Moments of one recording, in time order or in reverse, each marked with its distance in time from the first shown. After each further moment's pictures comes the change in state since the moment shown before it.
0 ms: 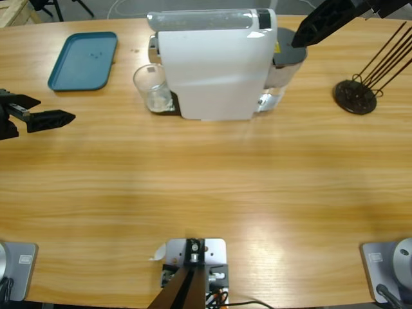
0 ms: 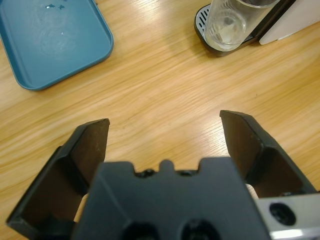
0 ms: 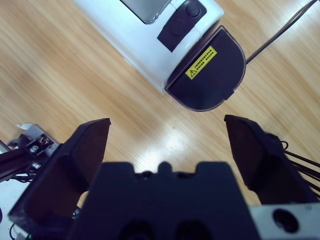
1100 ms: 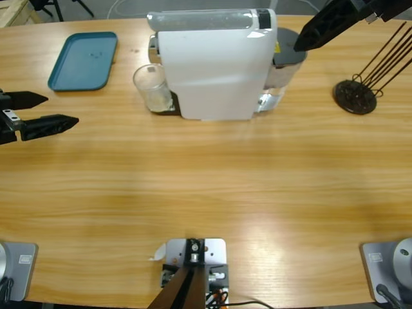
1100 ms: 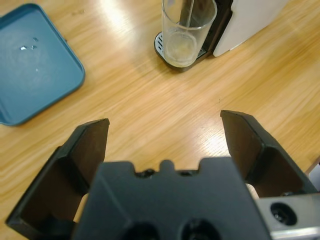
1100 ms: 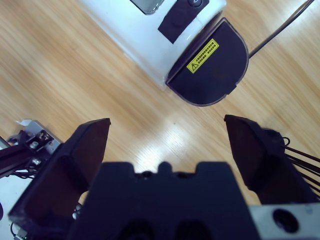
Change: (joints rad) arm 0 0.000 -0.077 0.050 -0.082 -0.137 0.090; arm 1 0.000 0.000 0.000 0.022 0.000 0.000
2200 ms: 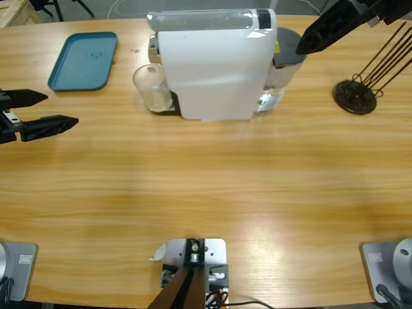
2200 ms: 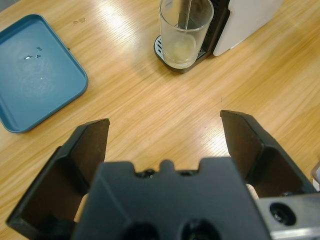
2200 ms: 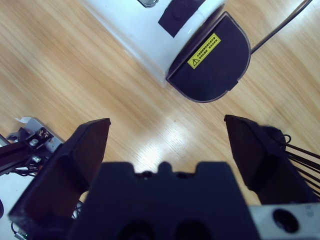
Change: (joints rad) arm 0 0.000 -0.003 0.006 -0.013 0.000 0.042; arm 1 0.000 0.000 0.000 0.011 0.000 0.000
